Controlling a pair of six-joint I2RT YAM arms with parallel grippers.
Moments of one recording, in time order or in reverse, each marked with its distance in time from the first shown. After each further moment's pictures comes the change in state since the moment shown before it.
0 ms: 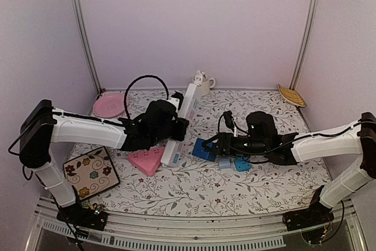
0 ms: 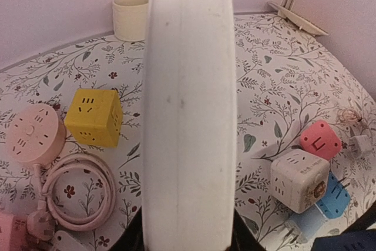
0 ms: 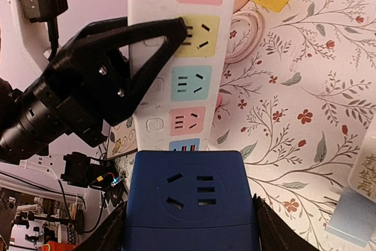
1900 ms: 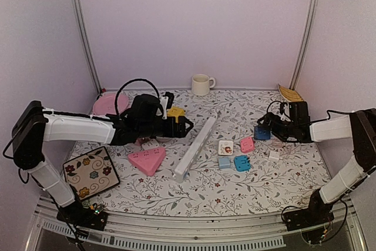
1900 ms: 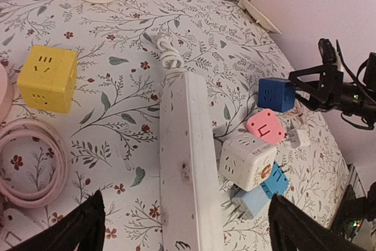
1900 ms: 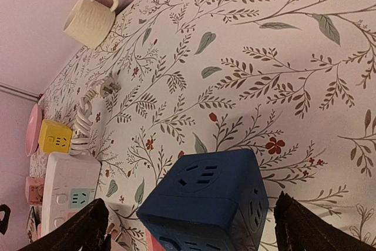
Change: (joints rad) left arm 0.127 -0.061 -0.065 -0.005 0.424 -0.209; right arm -0.727 0.055 -0.058 -0.122 0.016 -0.208
